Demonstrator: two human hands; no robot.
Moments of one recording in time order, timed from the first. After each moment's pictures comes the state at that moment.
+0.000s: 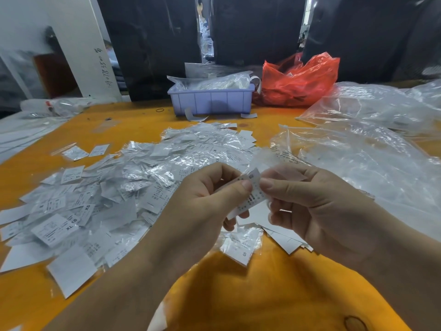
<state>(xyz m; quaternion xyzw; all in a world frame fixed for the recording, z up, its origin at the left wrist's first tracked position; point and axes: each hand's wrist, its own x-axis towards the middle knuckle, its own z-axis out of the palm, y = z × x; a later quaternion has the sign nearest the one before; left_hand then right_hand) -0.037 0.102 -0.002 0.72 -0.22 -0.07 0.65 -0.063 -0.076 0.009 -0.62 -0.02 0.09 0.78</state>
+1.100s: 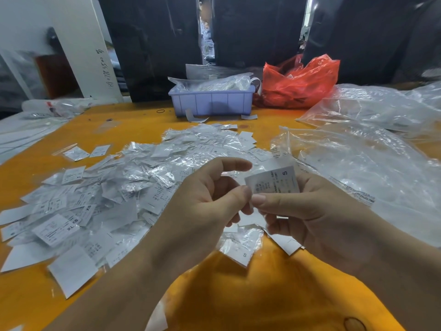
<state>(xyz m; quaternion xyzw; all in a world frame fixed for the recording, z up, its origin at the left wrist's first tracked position) -0.035 0.104 -0.007 0.73 -0.27 -0.03 0.63 -0.066 -0.075 0.004 -0.68 -0.05 0.10 0.72</state>
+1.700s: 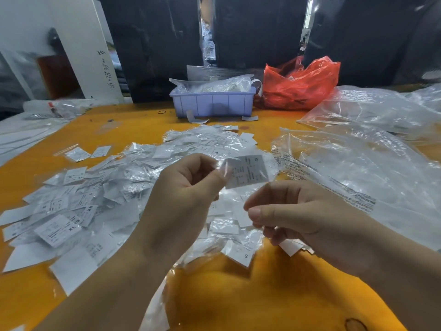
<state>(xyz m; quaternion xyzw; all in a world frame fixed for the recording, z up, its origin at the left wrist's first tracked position) -0.032 0.110 0.002 0.75 -0.17 0.08 0.64 -0.067 -0.074 0.007 -0.78 -0.07 0.13 0.61</state>
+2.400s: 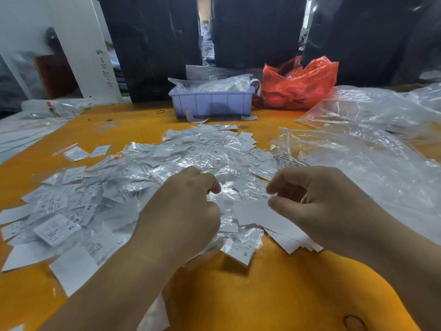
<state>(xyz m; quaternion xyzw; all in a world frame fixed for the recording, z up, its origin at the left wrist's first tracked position) -0.029 0.117 -0.005 0.95 -0.16 0.13 0.23 -0.066 -0.089 0.006 -0.92 -0.09 -0.12 0.35</state>
